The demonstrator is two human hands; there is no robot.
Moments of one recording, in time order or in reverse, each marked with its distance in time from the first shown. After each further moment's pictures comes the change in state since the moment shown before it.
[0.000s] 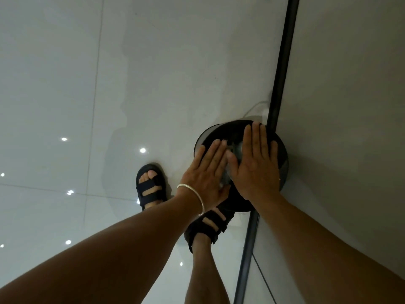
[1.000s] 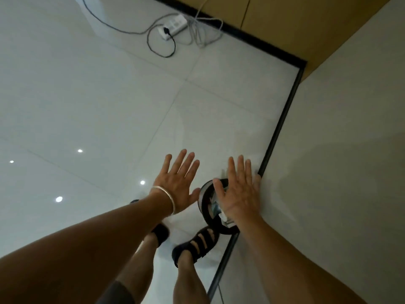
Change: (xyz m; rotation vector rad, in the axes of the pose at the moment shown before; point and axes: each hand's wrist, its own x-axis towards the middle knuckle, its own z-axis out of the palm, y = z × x) left_hand -0.141 -0.053 -0.238 0.042 0.091 -0.391; right_hand -0.048 -0.093 -0.253 -0.100 -0.108 -0.195
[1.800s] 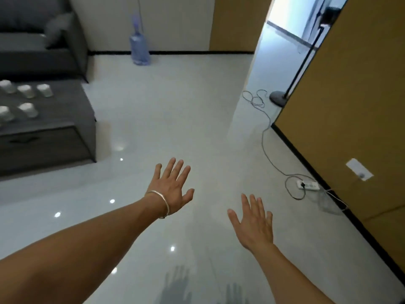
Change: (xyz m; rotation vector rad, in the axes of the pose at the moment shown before) left_hand -0.543 -0.351 -0.126 -0.187 0.282 -0.943; right_hand -0.248 -0.488 -0.165 -0.205 0.076 -0.681
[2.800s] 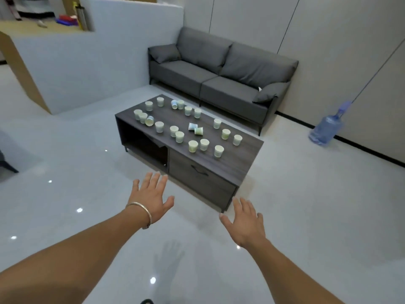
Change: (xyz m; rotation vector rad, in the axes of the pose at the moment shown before) left_hand -0.152 -0.592 0.034 -0.102 -0.005 -1.121; right_hand 0.199 -0.703 0.039 -0.249 -0.111 -0.969
